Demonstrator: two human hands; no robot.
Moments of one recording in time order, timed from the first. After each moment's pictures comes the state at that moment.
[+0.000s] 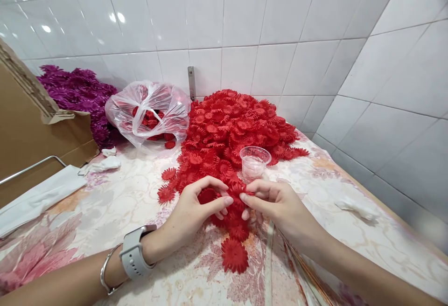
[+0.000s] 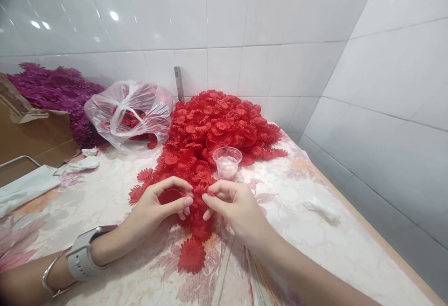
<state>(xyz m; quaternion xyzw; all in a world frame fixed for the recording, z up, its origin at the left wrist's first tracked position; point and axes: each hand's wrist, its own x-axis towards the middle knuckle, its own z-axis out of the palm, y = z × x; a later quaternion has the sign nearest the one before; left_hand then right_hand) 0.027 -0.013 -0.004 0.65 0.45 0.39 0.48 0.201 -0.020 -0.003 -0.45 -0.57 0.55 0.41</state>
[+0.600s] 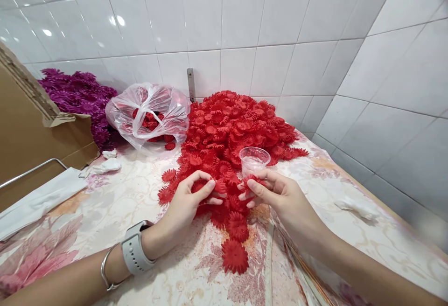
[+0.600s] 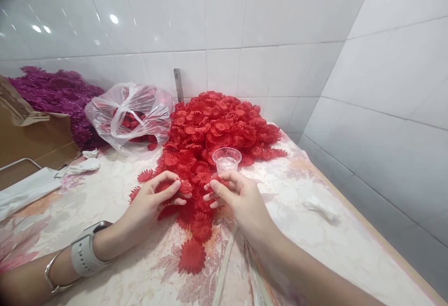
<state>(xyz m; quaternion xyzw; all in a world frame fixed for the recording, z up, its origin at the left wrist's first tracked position) 0.026 -0.006 -0.008 0.49 0.41 0.48 0.60 0.203 -0.015 -0.004 -0.44 -0.51 0.54 0.50</state>
